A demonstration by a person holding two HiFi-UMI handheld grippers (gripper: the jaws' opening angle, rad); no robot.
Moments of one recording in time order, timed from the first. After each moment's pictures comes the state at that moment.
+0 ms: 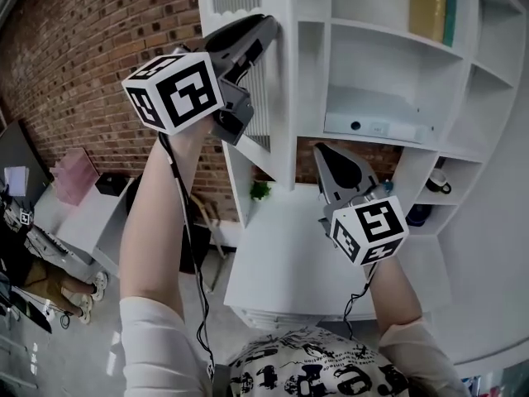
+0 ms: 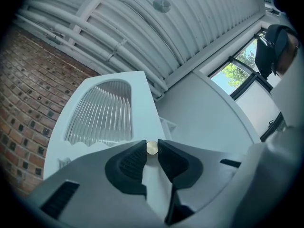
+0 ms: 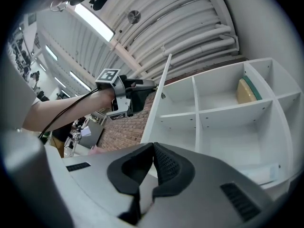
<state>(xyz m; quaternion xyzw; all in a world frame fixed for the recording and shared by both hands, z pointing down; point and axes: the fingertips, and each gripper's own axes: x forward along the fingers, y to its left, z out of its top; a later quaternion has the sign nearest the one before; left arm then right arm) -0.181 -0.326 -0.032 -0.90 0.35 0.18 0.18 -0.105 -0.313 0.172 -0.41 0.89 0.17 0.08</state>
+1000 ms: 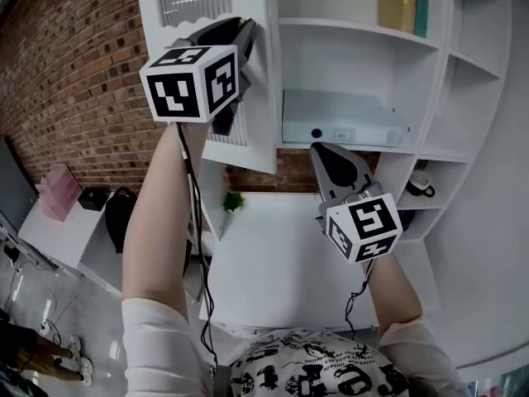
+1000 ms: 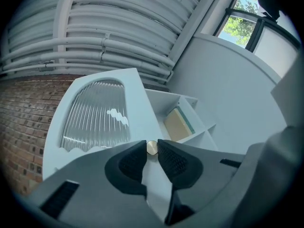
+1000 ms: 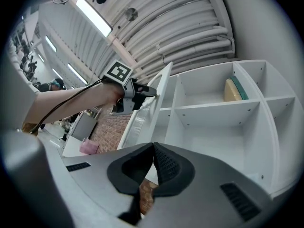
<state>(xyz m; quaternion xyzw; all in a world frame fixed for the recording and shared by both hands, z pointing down) -0.094 -0.442 -0.028 -0.82 0.52 0.09 0.23 0.009 -0.388 0.175 -0.44 0.88 0.19 0.06</state>
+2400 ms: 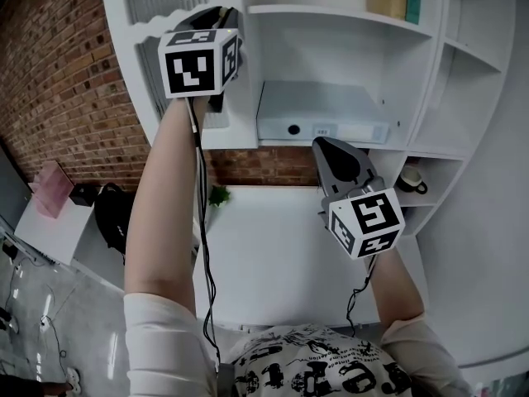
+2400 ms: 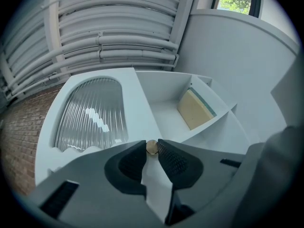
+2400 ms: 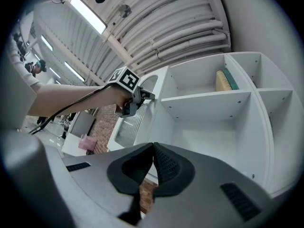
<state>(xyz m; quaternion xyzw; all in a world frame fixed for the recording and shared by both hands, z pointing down) -0.070 -0.541 -0.031 -0.75 0.61 0.05 0.25 0.074 -0.440 0.183 -0.45 0.88 0.17 0.04</state>
